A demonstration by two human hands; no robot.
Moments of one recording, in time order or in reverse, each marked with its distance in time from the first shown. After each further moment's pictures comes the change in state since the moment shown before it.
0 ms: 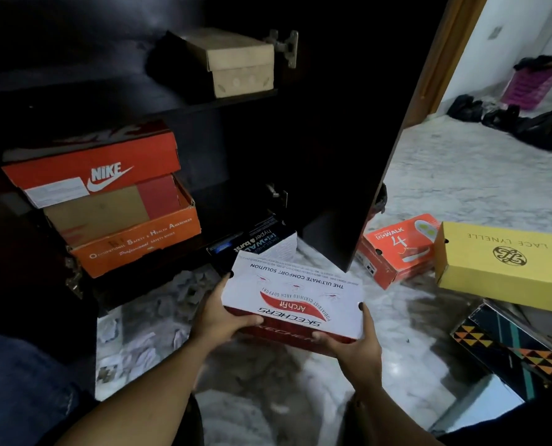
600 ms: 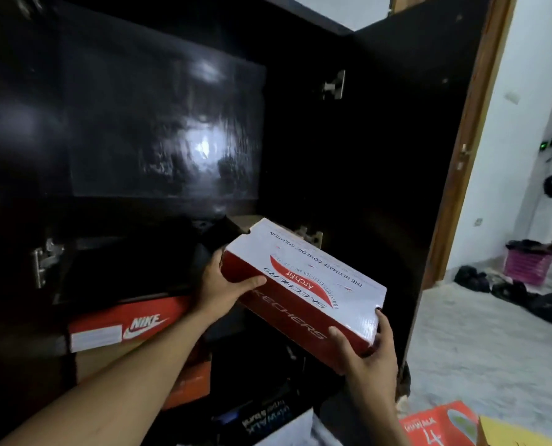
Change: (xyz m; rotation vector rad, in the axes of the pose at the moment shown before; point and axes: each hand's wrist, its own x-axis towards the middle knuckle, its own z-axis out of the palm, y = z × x) left_hand 0.099 0.289 -0.174 -0.150 0.440 0.508; right_hand 0.067 -0.297 0.023 0.386 0.038 -0.546
